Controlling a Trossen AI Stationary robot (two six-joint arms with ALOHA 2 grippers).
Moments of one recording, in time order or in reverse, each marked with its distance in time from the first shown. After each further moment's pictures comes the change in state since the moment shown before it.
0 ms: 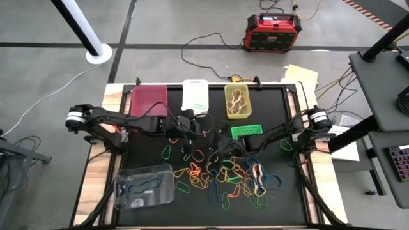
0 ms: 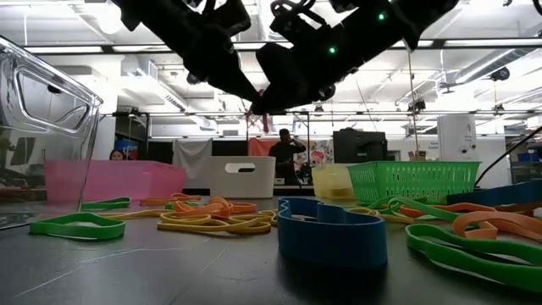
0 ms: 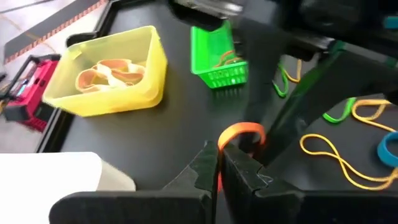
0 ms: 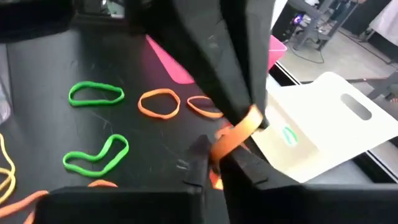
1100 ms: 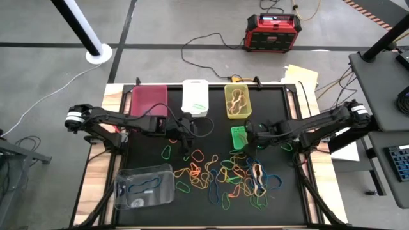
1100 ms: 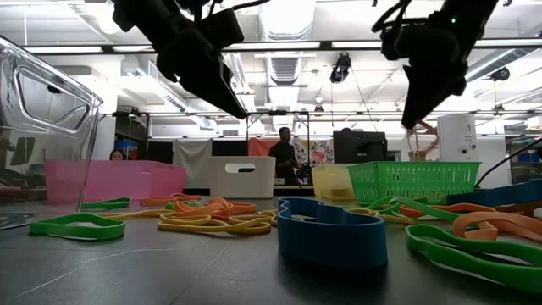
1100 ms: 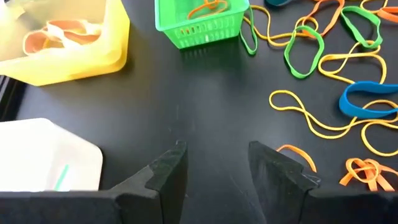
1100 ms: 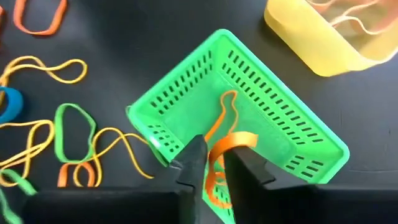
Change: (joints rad) left arm 0.000 -0.008 0.000 -0.158 0.110 -0.021; right arm -0.008 -0.527 -0.139 -1.095 -0.278 0.728
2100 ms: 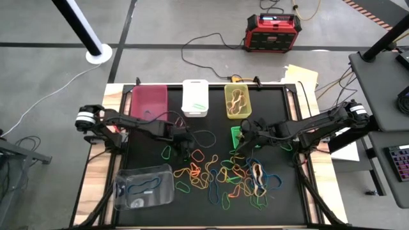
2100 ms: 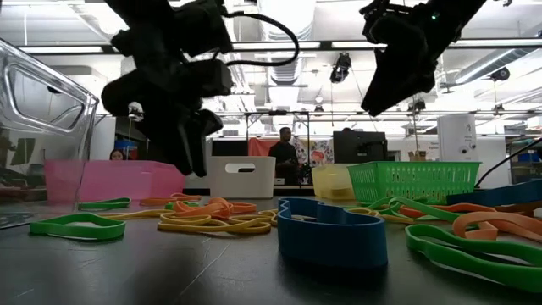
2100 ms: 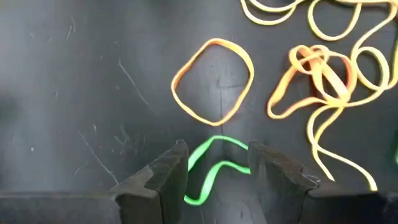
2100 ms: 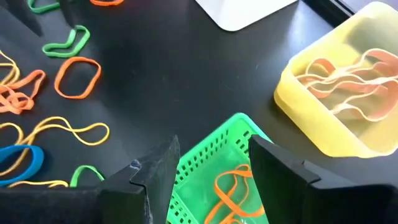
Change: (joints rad) left arm -0.007 0.146 -0.021 -0.172 0.236 0.022; right arm 0.000 0.015 -0.020 0.269 0.128 -0.183
